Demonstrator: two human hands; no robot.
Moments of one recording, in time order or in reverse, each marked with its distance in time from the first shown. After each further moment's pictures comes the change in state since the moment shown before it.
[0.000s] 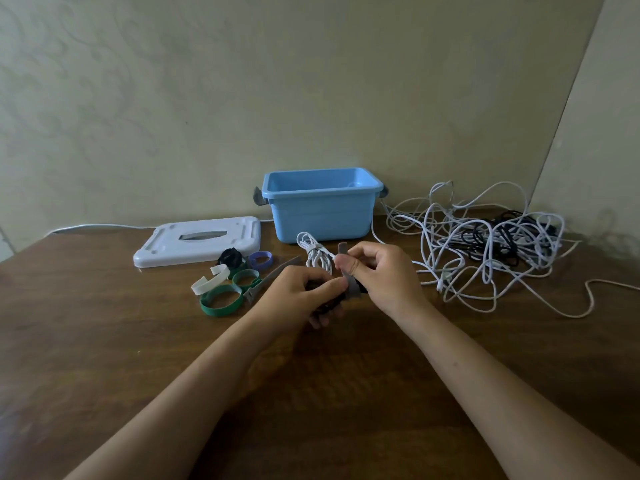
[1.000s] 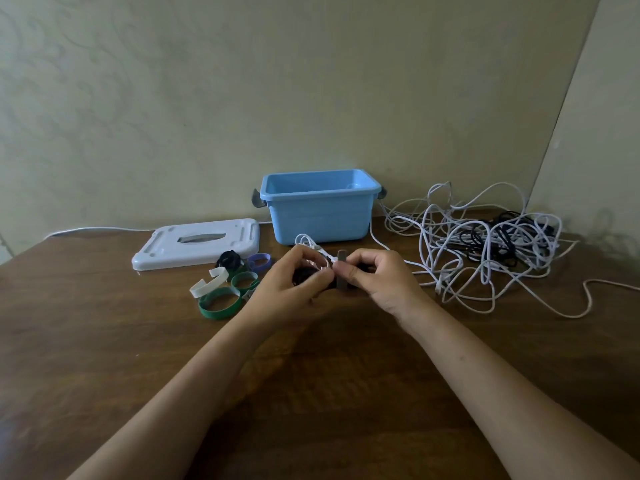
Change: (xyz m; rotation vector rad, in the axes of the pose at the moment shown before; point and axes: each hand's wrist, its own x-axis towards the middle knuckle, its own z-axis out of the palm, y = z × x) left_hand 0.004 -0.009 -0.008 0.024 0.231 0.128; right_hand 0.002 -0.001 -0.003 0.179 -0.116 0.151
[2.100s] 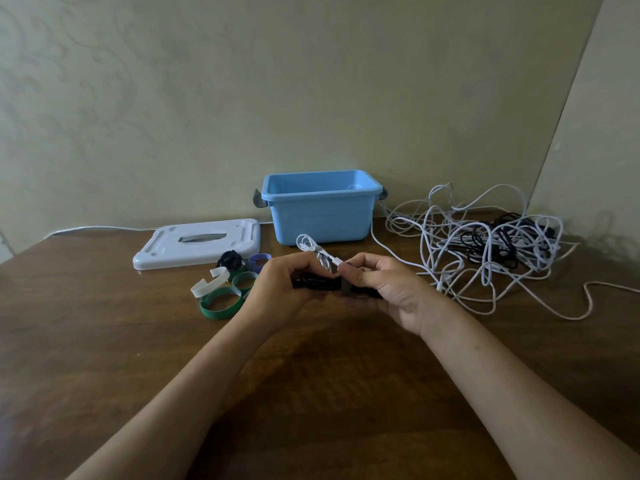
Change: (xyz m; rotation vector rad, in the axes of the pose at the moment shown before) left_hand -0.001 -0.001 -0.007 0.174 0.059 0.280; right_hand -0.003 -0.010 -0.006 0.520 -0.169 0.350
